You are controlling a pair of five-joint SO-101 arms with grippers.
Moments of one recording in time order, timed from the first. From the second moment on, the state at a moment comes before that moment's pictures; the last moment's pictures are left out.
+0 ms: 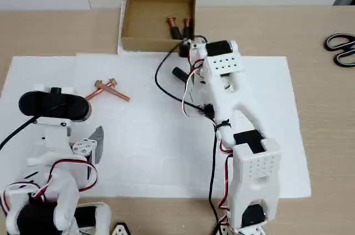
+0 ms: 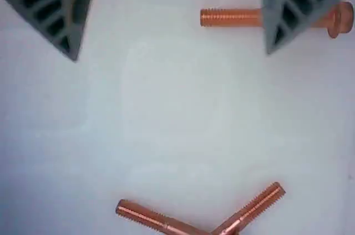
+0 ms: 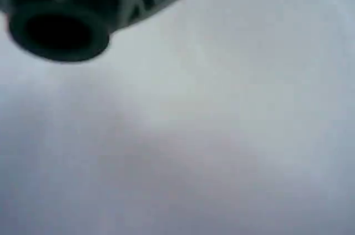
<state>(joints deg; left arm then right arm) -10.6 -76.9 40.9 89.5 -6.3 -16.5 29.5 -22.1 96.2 0.7</state>
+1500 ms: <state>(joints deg) -10.6 -76.9 40.9 89.5 -6.3 -16.4 32.0 -20.5 95.4 5.4</state>
